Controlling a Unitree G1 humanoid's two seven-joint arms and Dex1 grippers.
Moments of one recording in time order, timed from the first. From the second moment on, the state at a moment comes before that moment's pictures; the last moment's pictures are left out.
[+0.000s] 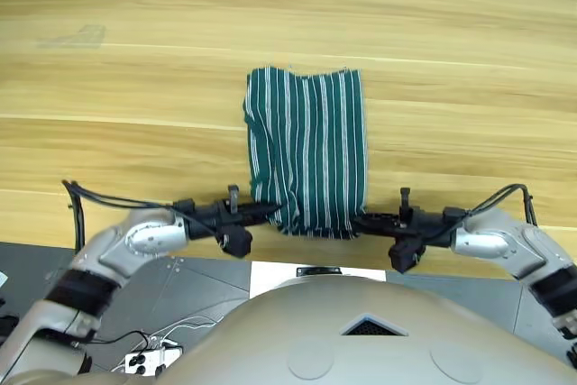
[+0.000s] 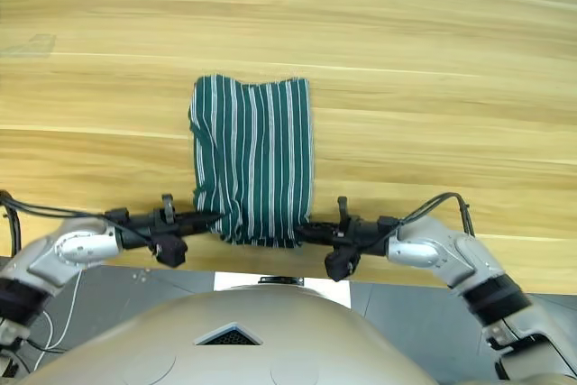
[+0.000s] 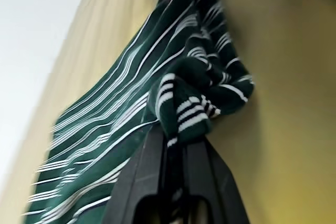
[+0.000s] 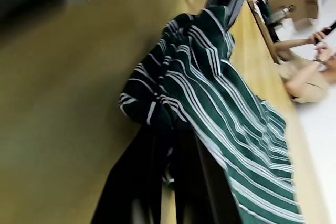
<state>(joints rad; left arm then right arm) 0.30 0.95 -0.43 -0.03 0.22 -0.86 -0.55 0.20 -0.91 0.54 -0.13 -0.39 -0.82 0.52</state>
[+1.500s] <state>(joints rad) -0.25 0.43 0.08 0.65 -0.20 -0.19 -0.46 -0.41 -0.25 0.23 0.76 -0.22 -0.41 0.12</state>
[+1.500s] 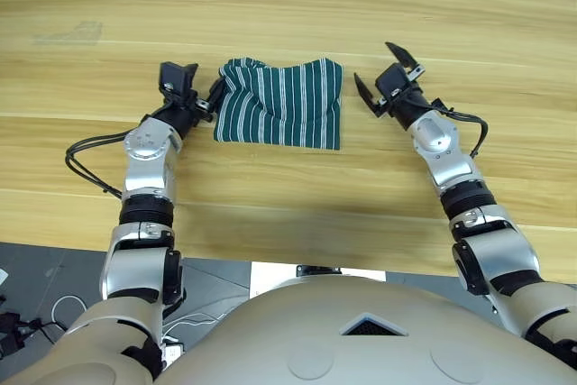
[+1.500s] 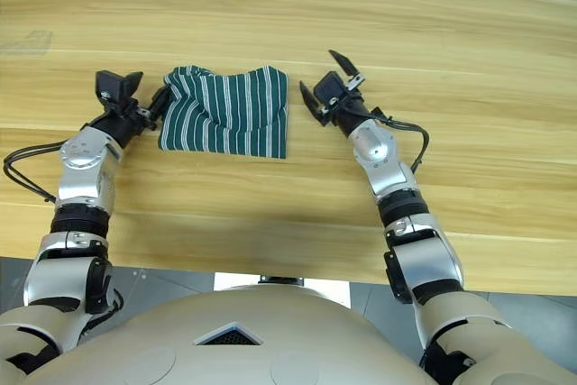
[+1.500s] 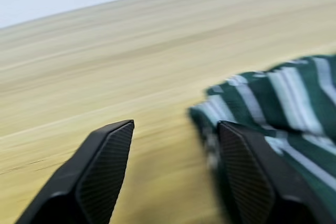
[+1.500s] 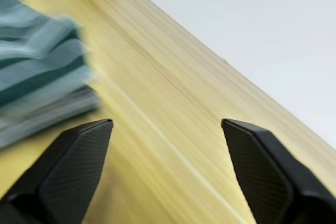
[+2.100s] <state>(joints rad) -0.11 0.16 0.23 0.26 -0.44 -0.26 -0.42 -0.42 -0.08 0.43 0.55 -0.26 -0.34 0.32</state>
